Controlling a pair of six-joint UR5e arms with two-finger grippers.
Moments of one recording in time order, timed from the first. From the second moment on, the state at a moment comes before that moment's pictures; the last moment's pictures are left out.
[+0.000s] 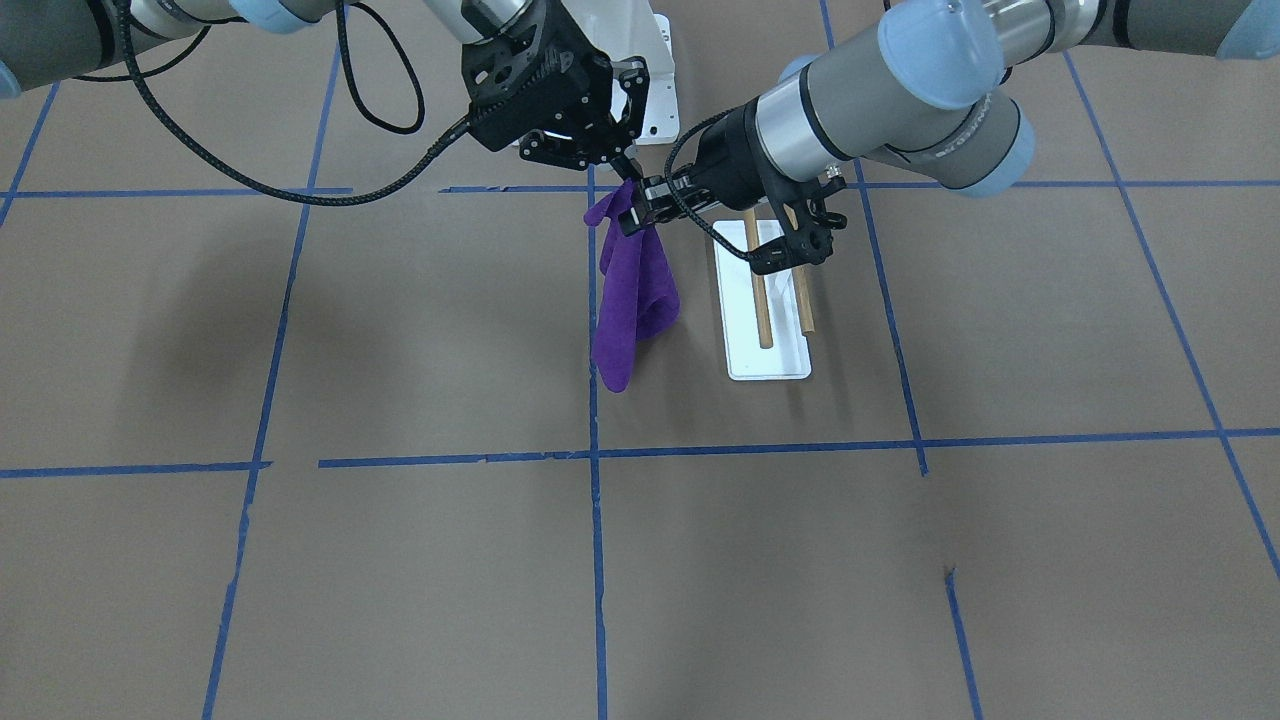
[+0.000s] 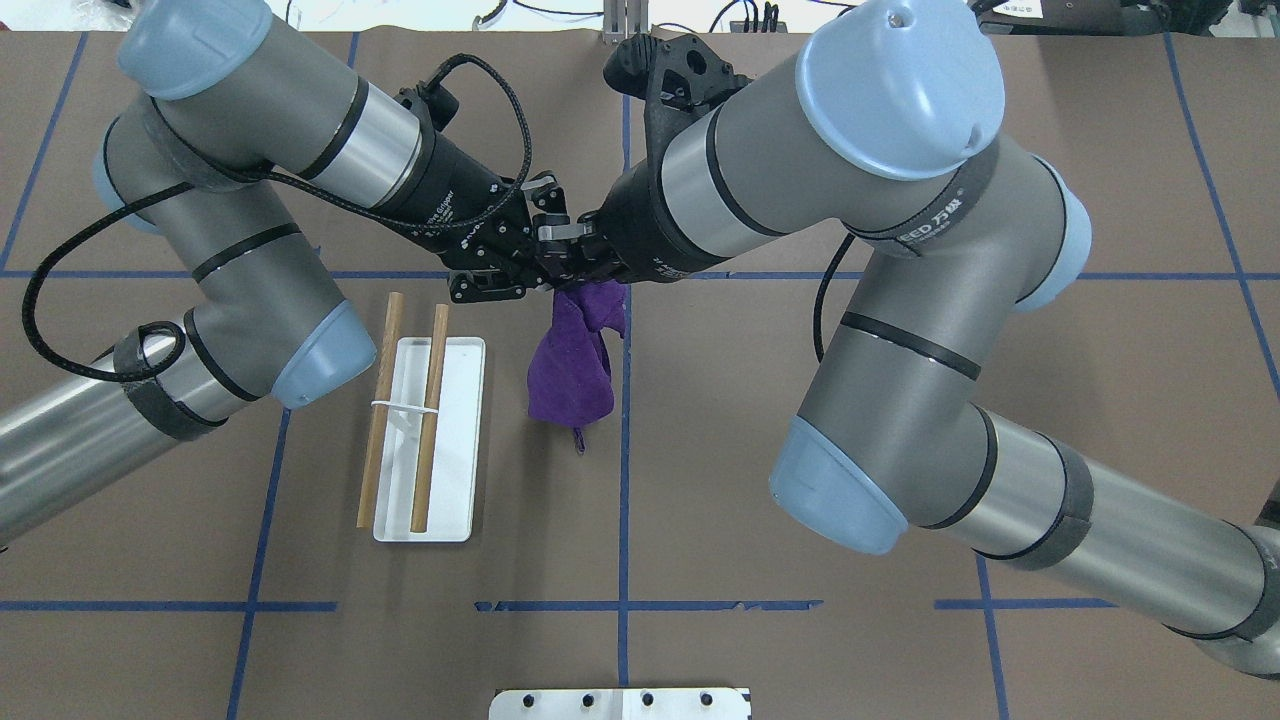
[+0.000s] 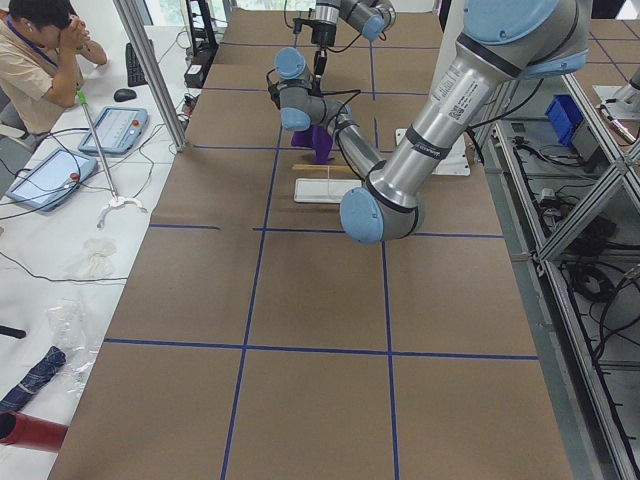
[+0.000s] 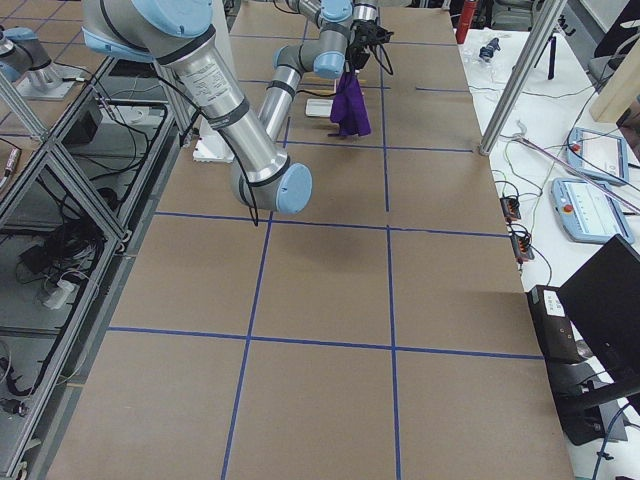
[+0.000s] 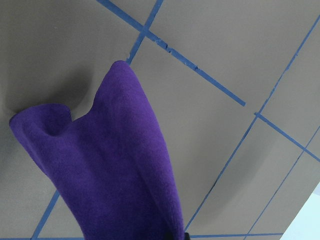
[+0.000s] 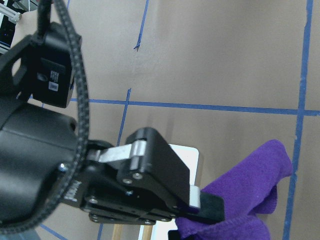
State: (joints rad) left arm -0.79 -2.24 -1.63 -2.30 -2.46 -1.99; right arm 0.63 -0.82 1.90 -1.32 2.03 1.26
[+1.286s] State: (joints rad) left arm -0.99 -1.78 -1.83 -2.31 -2.62 -0.96; right arm 0.91 -1.27 2.12 -1.31 2.23 1.25
